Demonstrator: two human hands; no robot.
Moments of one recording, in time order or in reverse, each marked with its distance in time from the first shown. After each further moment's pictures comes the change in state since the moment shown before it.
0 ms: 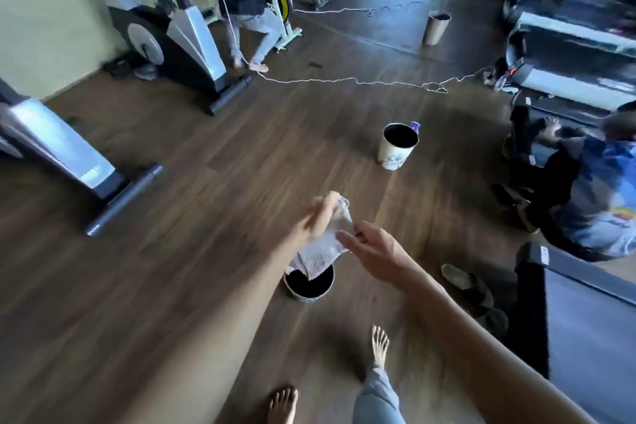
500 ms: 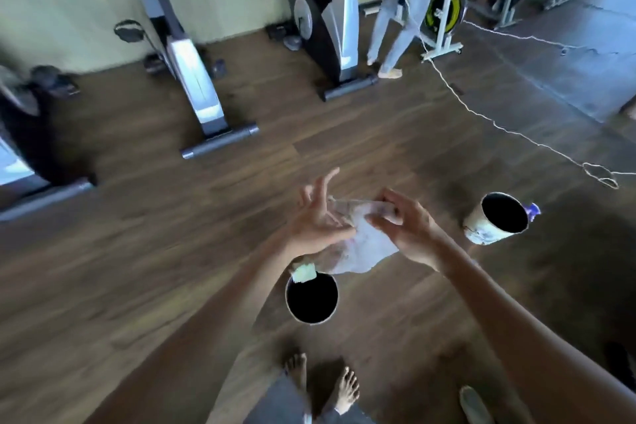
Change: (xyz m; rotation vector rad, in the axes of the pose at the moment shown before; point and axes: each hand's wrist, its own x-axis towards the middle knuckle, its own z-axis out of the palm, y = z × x) left_hand 0.113 0.038 0.004 -0.127 0.413 -0.204; right_hand 0.231 -0.019 -0.147 -0.086 -0.454 -0.544
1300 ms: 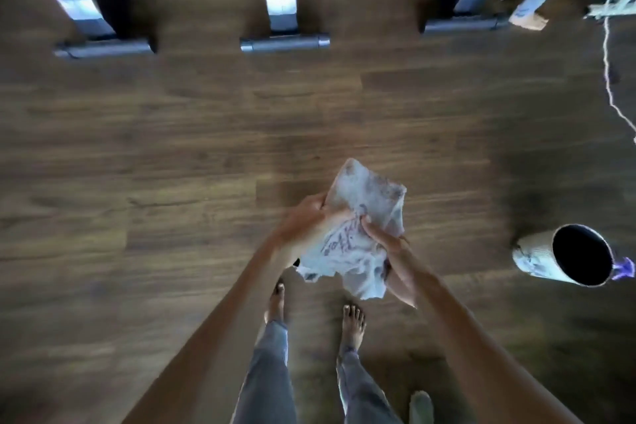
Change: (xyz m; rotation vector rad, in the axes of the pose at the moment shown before) left_hand 0.048 -0.056 0.115 -0.690 0.161 -0.453; right_hand 0.061 0.167 0.051 0.853 -0.457 0.621
